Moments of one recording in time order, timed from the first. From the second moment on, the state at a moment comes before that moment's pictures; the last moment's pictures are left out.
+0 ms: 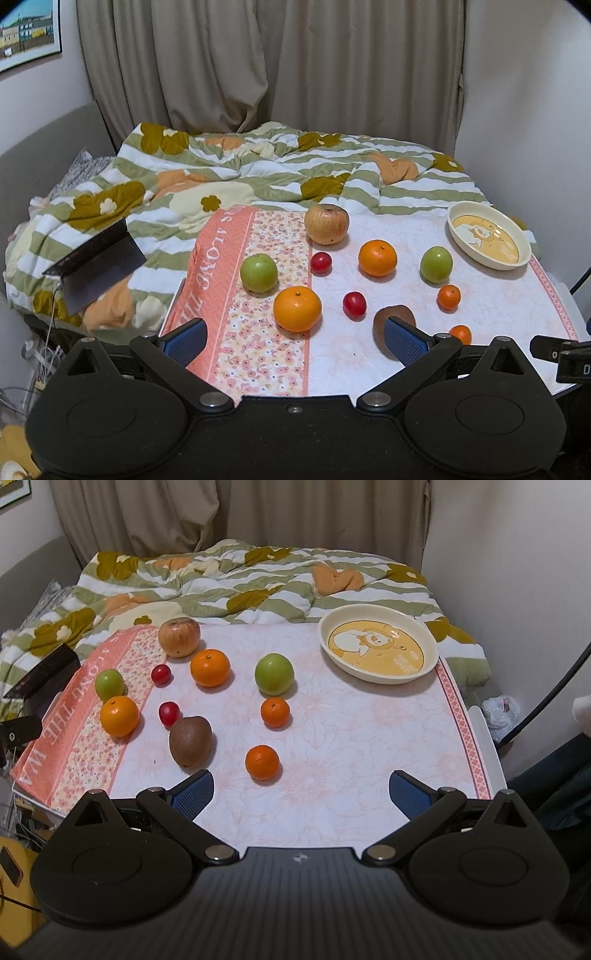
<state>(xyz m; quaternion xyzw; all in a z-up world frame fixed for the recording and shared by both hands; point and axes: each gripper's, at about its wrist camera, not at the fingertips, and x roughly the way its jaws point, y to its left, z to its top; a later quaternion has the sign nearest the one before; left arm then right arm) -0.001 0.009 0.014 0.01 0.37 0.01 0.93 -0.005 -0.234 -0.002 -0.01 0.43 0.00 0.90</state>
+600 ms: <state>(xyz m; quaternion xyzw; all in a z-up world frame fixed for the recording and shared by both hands) 0.023 0.039 -0.008 0.00 0.38 -0.02 0.92 0.003 -0.204 -0.017 -0.03 0.39 0.07 0.92</state>
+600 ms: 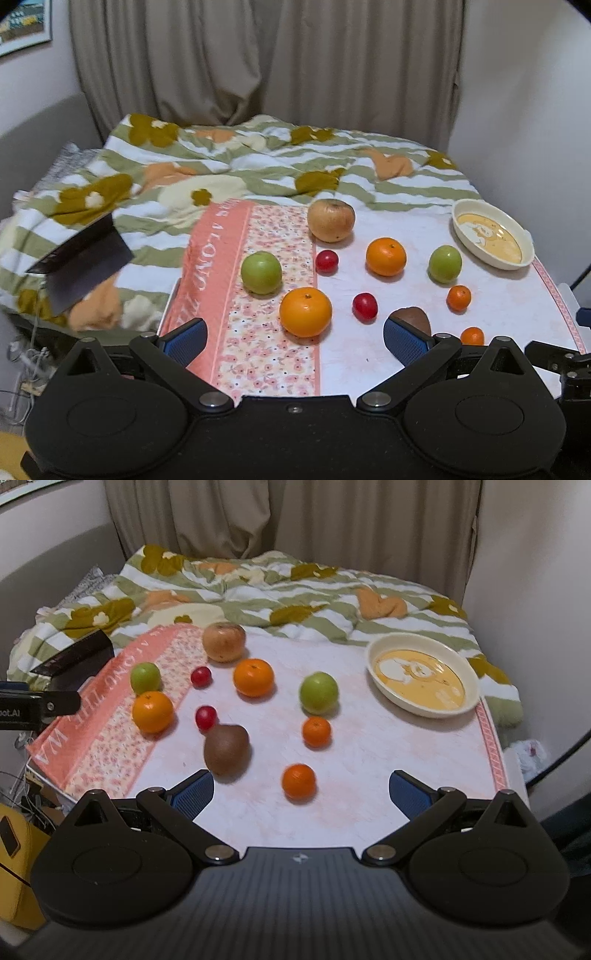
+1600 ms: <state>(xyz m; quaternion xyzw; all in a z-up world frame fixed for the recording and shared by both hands) 0.120 0.043 -0.108 0.18 0.38 -0.22 0.88 0.071 -0.118 -0.123 -0.06 0.39 0.08 0.91</state>
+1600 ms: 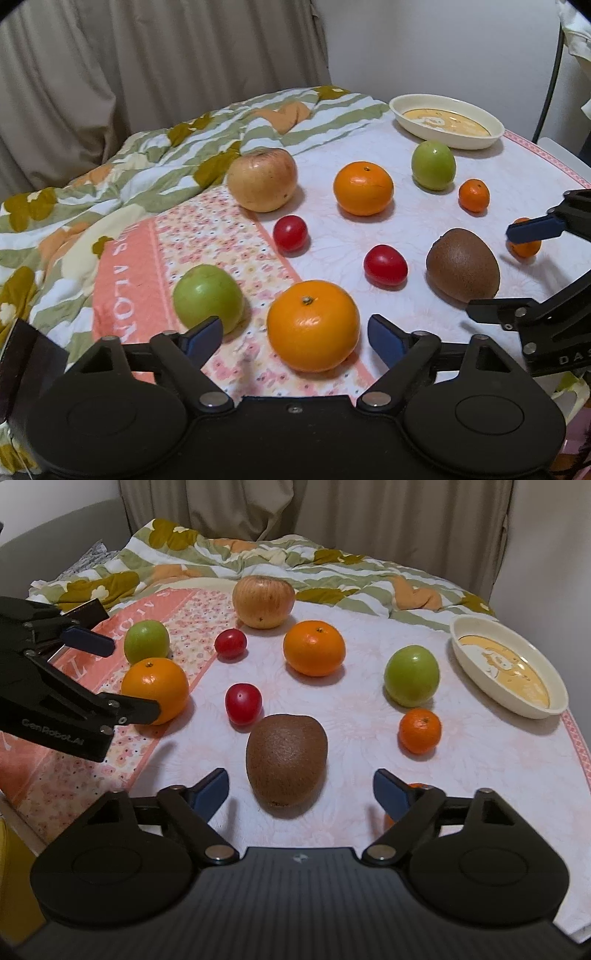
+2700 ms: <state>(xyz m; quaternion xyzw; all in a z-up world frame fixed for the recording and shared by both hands) 0.105 0.047 -0.101 0.15 0.38 -0.19 0.89 0.084 -0.120 -0.120 -0.04 0.40 0.13 0.91</state>
